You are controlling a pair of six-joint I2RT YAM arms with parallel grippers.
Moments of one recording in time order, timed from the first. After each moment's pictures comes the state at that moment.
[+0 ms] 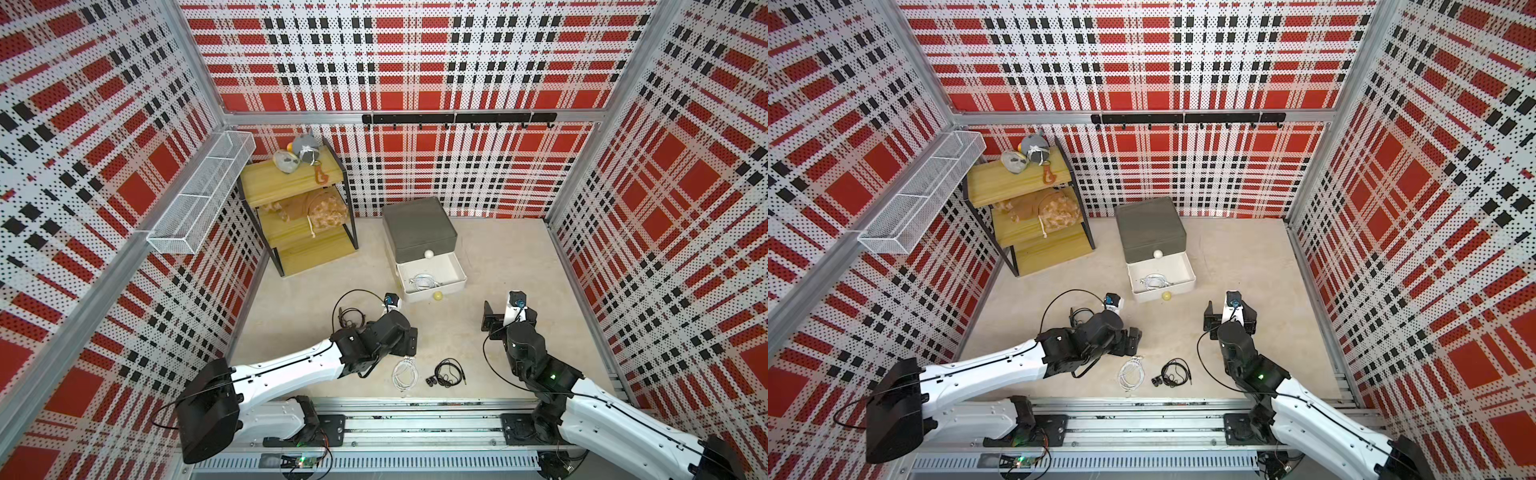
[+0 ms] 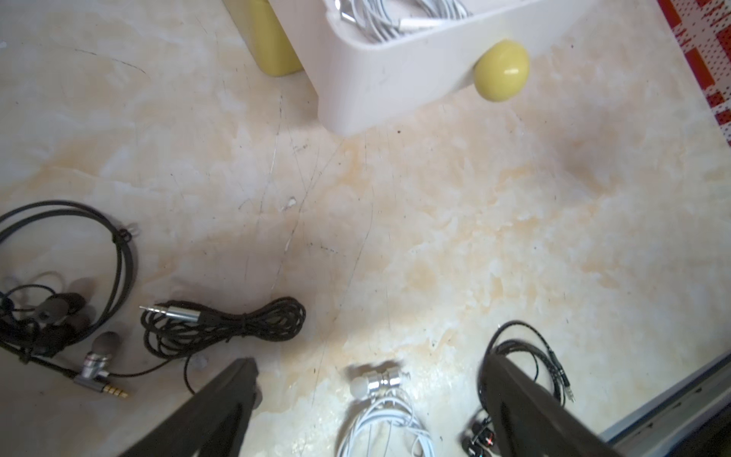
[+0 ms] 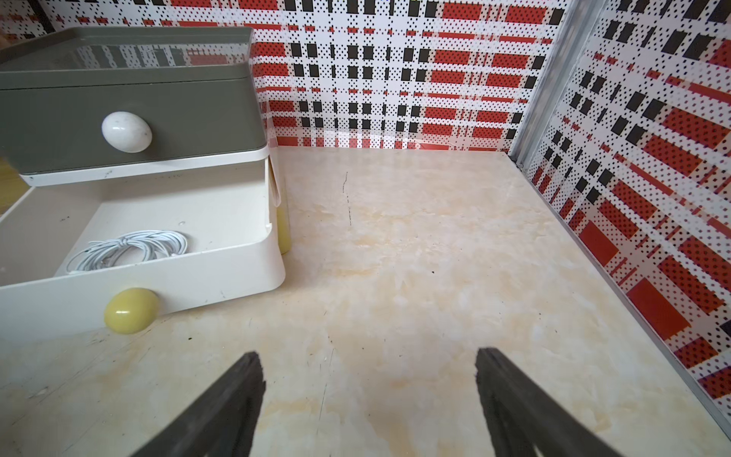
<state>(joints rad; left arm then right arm) -1.00 1.23 0.72 -0.38 -0.28 -0.70 0.74 0.69 0.31 0.05 0.75 0.21</state>
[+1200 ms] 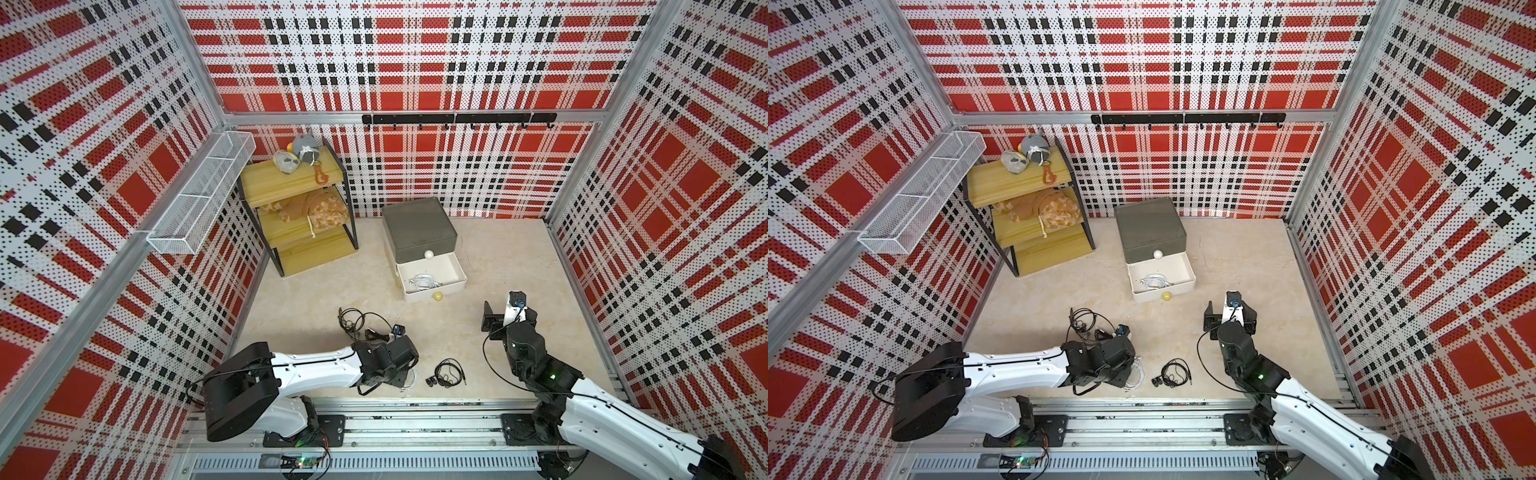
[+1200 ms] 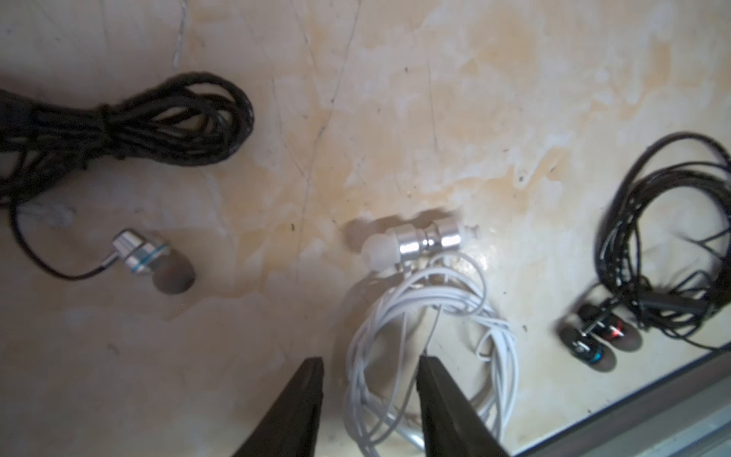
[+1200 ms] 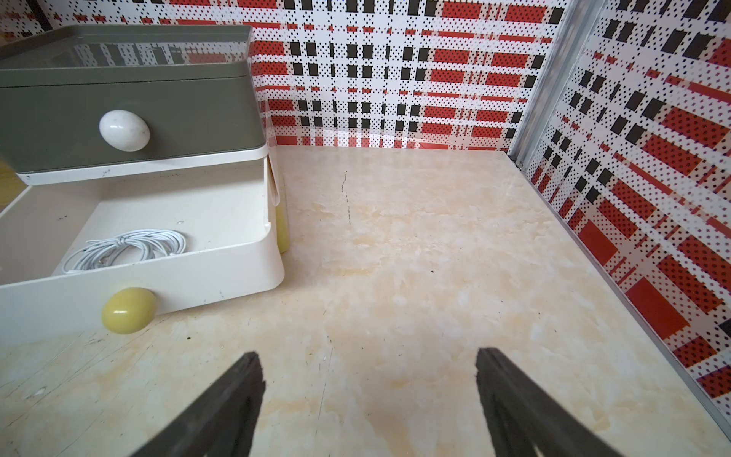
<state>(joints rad) -1.10 1.39 0.63 -0.44 -0.14 -0.76 0.73 0.69 0.31 0.05 0.75 0.21</state>
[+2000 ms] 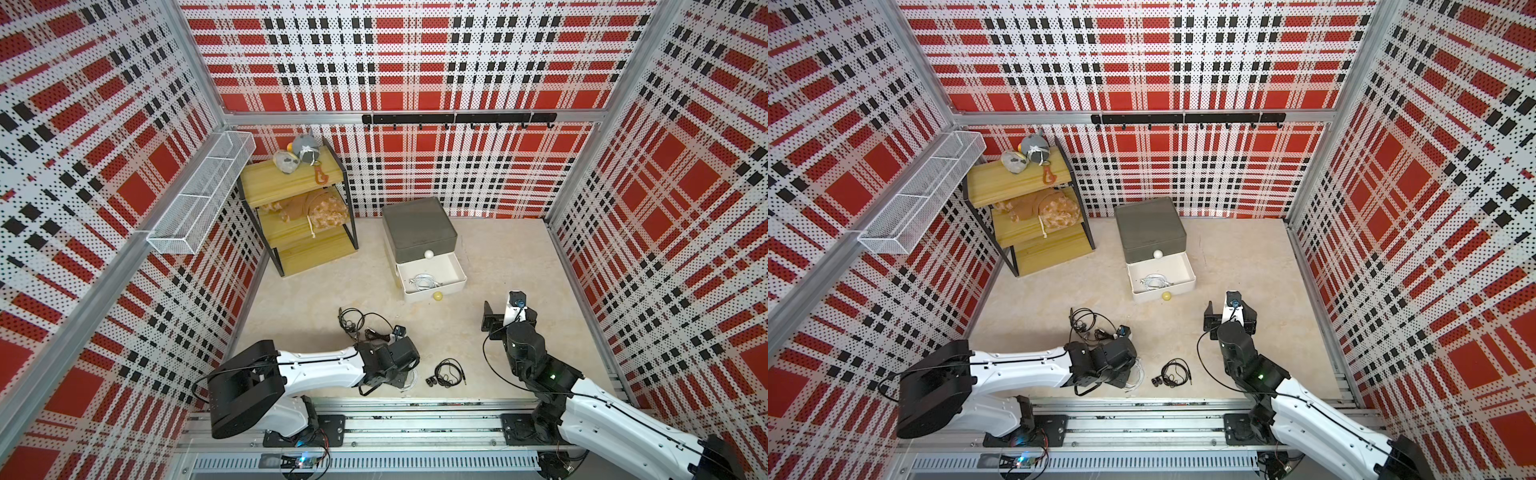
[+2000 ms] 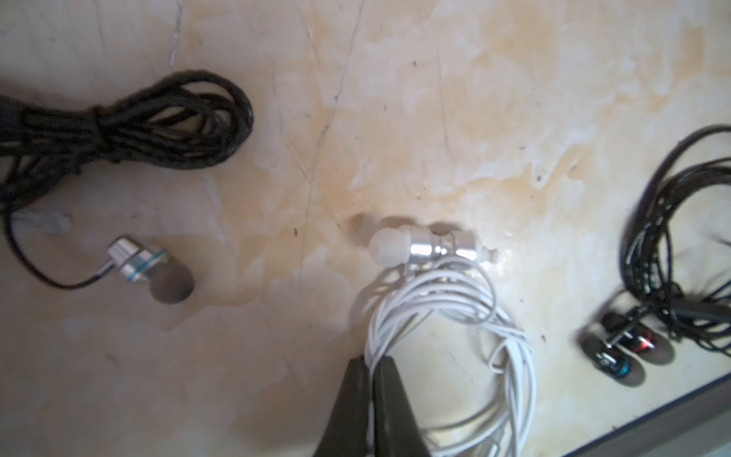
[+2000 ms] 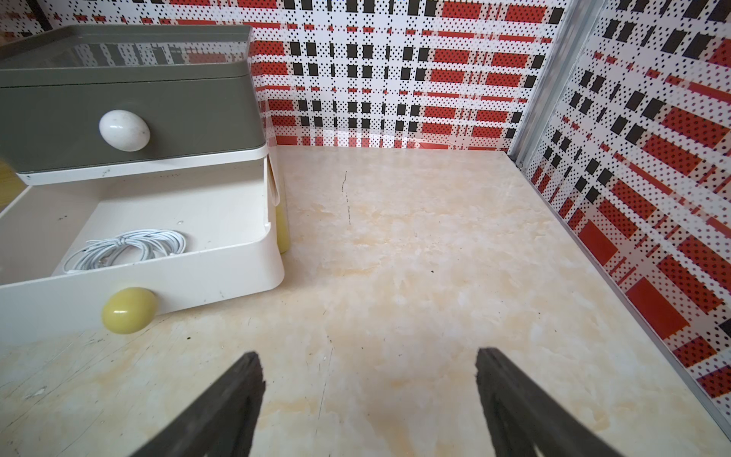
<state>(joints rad) -1.11 1.42 0.63 -0.43 -0.15 -0.76 0.73 0.69 0.31 0.05 0.75 0.21</state>
